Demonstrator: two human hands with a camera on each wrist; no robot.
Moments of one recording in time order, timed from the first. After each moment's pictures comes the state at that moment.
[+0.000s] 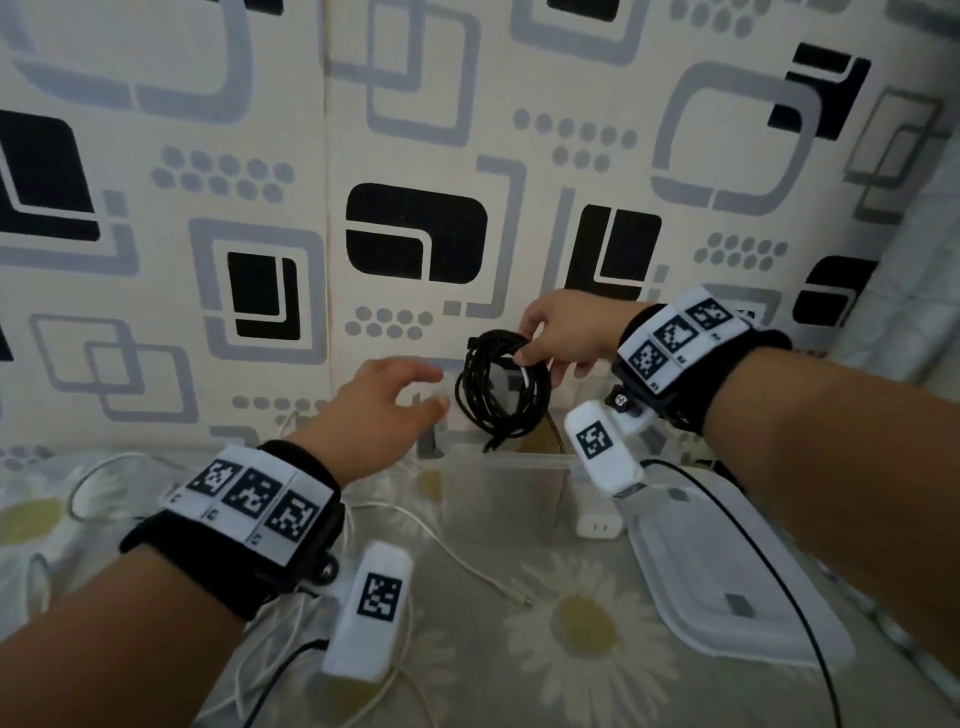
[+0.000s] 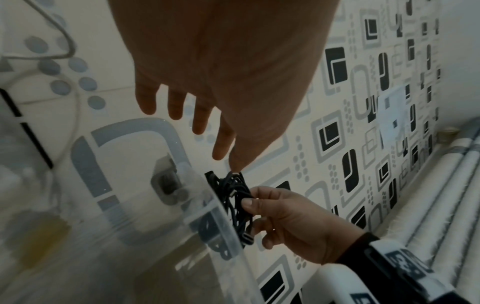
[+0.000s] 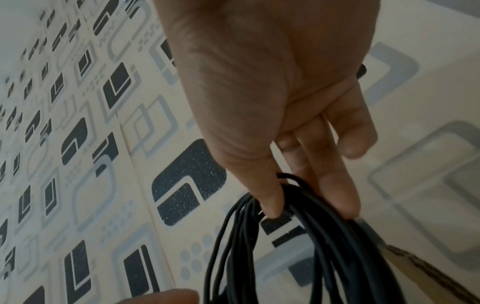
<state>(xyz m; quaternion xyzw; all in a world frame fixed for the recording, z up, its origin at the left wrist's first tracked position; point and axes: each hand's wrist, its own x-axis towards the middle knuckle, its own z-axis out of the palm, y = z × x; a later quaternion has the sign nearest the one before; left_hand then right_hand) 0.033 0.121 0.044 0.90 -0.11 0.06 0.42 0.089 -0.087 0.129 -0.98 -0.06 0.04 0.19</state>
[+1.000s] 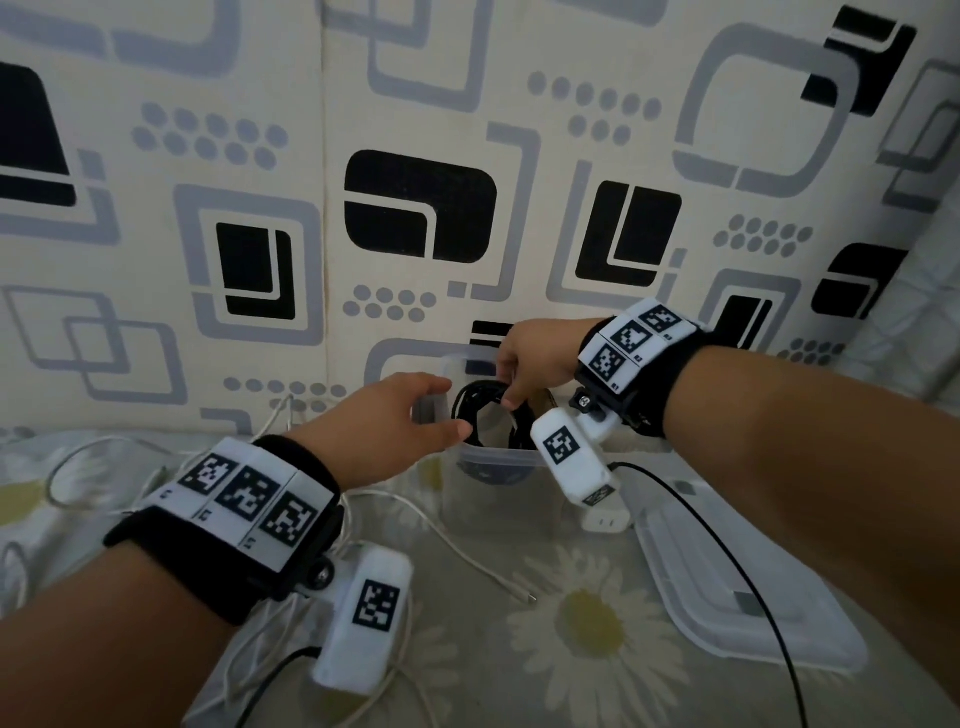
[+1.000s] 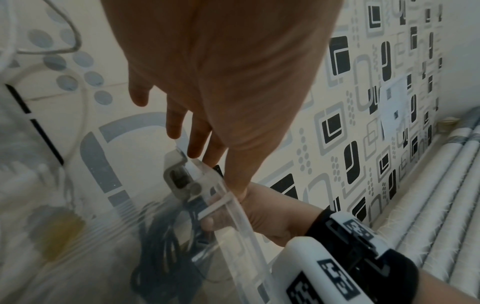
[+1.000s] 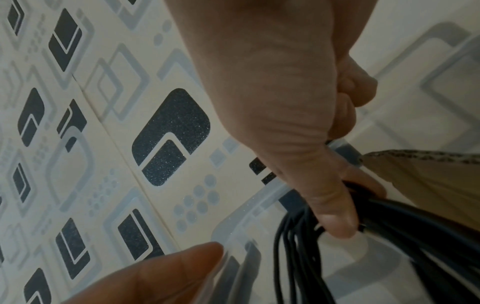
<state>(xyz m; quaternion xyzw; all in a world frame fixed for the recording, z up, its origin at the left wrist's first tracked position) 0.036 0.121 0.033 0.93 -0.16 -0.02 0.34 0.117 -0.067 0.089 -0.98 -0.14 0.09 -0.06</state>
